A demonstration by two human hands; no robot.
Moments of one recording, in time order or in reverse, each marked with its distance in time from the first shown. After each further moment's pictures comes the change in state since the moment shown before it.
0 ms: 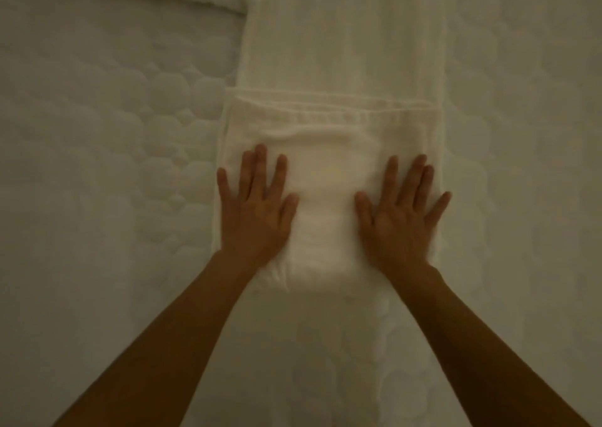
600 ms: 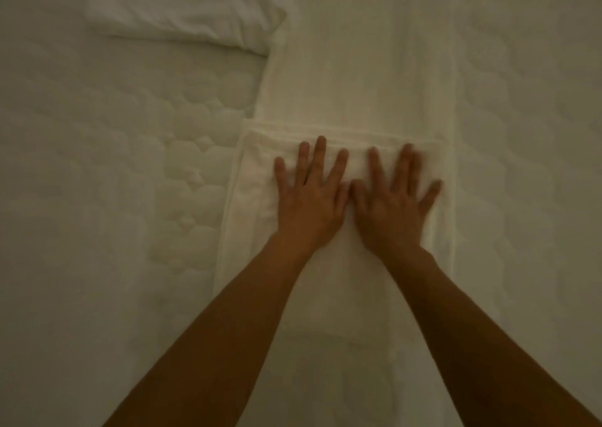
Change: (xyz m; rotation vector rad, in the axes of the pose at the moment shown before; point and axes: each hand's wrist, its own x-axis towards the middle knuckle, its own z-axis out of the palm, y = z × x) left_hand 0.072 0.056 0.002 -0.033 0.018 0.000; right_hand 0.066 -0.019 -0.002 0.084 0.034 -0.119
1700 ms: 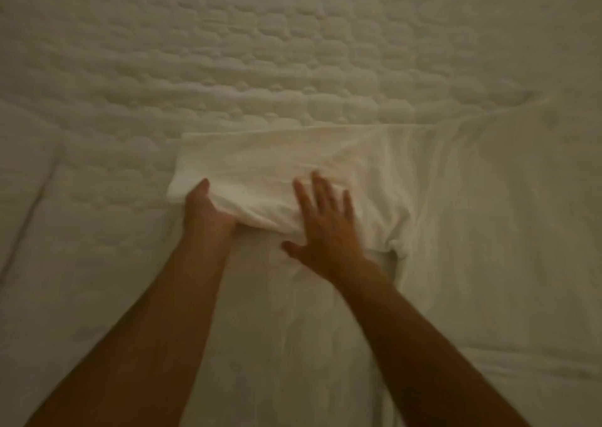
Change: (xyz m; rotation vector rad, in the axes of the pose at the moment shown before) left_hand 0.306 -0.389 -0.124 -2.092 0.459 -1.124; right_hand 0.286 -0.342 0.022 0.031 0.037 -0.357
